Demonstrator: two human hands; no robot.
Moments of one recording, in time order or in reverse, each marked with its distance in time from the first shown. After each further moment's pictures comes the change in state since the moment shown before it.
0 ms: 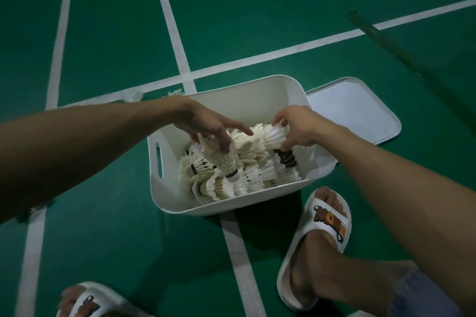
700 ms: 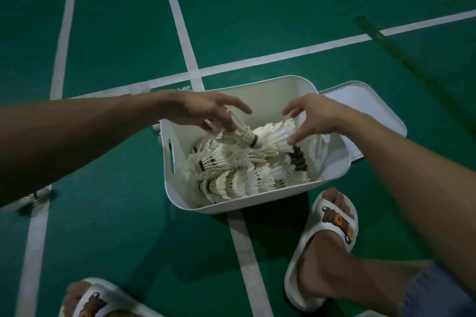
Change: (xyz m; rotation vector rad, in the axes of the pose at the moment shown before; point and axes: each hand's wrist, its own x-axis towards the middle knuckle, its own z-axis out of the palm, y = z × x) left_hand -0.016 -0.041 -0.007 -0.352 0.248 0.284; right_hand -0.006 -0.010 -0.024 0.079 -0.015 -0.044
